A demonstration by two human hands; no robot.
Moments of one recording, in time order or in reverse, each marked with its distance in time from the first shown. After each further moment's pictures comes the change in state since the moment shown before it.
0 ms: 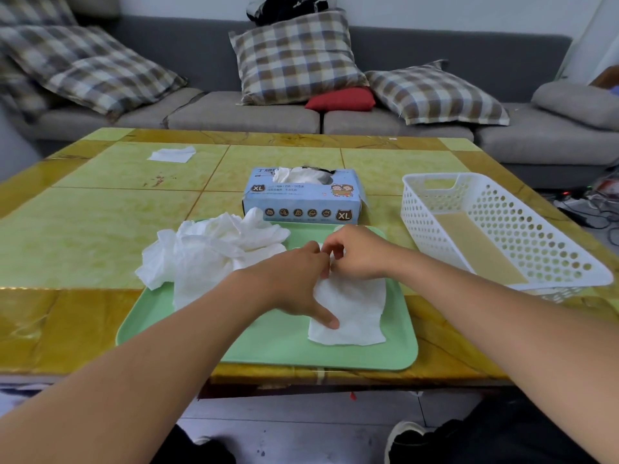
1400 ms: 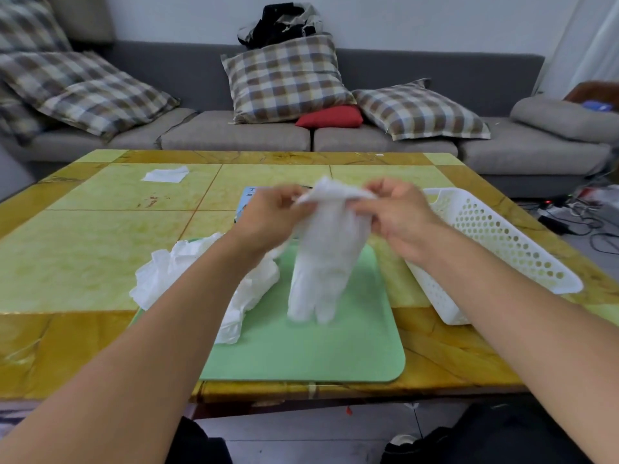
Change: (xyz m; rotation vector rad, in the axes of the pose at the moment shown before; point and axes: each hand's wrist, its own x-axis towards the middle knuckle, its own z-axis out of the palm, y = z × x) left_hand 0.004 0.001 -0.068 -1.034 0.574 -0.092; right_hand -0.032 -0.011 -0.069 1.044 0.513 0.111
